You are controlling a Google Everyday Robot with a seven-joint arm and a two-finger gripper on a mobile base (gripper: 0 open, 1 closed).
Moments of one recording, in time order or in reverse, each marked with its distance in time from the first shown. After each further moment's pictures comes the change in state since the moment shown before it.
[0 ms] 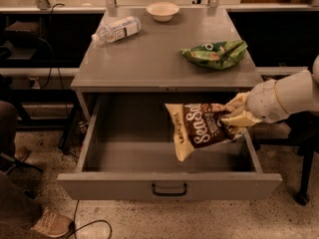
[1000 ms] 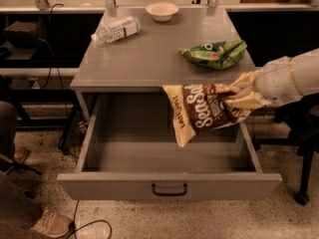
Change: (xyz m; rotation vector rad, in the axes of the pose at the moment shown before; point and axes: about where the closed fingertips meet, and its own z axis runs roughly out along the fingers) arm -0.047 -0.014 -0.046 0.046 -0.063 -0.050
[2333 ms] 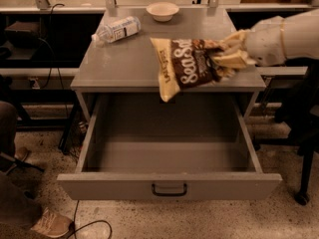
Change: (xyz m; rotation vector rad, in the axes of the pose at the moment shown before) arm -0.070 -0.081 -0.006 0.149 -0.151 -0.054
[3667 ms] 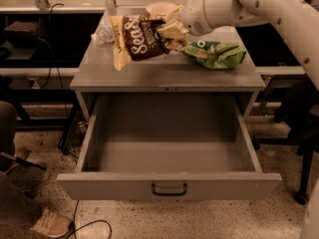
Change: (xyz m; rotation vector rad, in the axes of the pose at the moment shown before) arm -0.077 -0.074 0.142 0.017 -0.052 0.045
